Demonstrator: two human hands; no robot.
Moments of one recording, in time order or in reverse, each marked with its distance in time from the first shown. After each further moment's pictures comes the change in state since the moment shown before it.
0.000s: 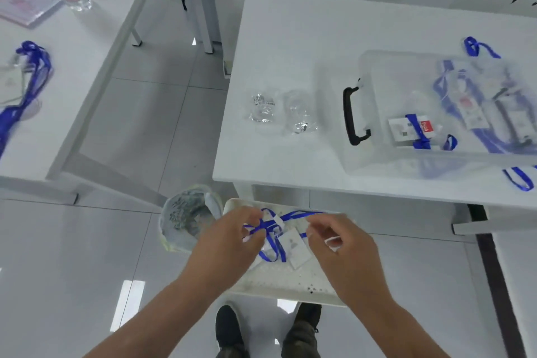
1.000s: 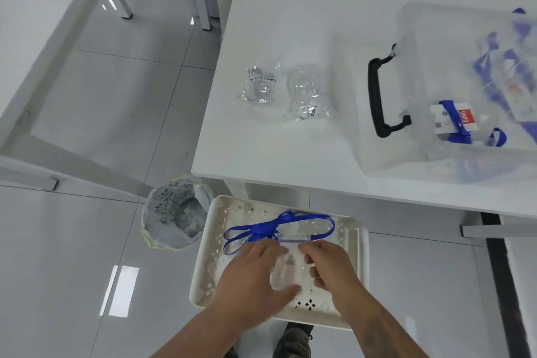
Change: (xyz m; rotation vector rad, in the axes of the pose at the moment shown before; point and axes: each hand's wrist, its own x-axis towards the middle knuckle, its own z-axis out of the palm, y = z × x) left_hand 0.042 -0.059 0.115 0.251 -0.163 0.151; right_hand 0.056 0.106 0.086 0.388 -0.203 0.881
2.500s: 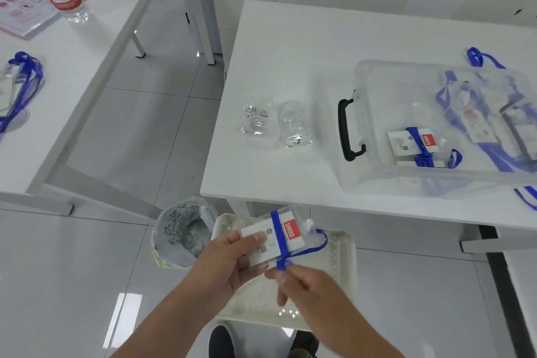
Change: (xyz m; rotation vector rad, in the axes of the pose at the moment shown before) left_hand -0.025 0.044 -0.104 -1.518 -0.009 -0.492; right_hand -0.129 -0.034 -0.021 -0.394 -0.325 -0.524
